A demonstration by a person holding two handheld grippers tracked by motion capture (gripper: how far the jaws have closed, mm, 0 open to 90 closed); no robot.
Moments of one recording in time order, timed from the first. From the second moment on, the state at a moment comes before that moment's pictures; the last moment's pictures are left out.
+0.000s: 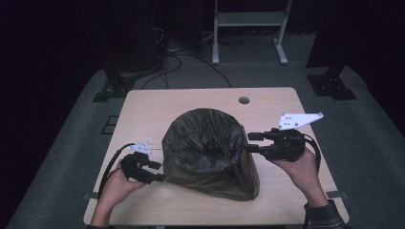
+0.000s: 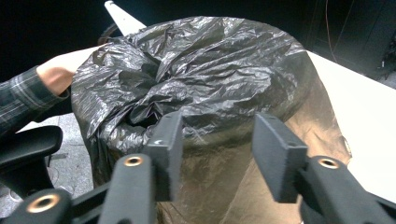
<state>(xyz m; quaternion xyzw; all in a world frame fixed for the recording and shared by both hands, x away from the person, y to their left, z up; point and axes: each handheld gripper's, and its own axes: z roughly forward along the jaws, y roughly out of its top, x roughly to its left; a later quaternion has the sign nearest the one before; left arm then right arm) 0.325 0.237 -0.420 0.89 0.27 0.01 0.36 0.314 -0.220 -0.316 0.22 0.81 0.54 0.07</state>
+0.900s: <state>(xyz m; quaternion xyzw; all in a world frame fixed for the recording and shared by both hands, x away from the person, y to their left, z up) 0.307 0.262 -0.475 0.91 0.25 0.10 0.32 0.335 -0.167 -0.283 0.17 0.86 0.48 0.09</state>
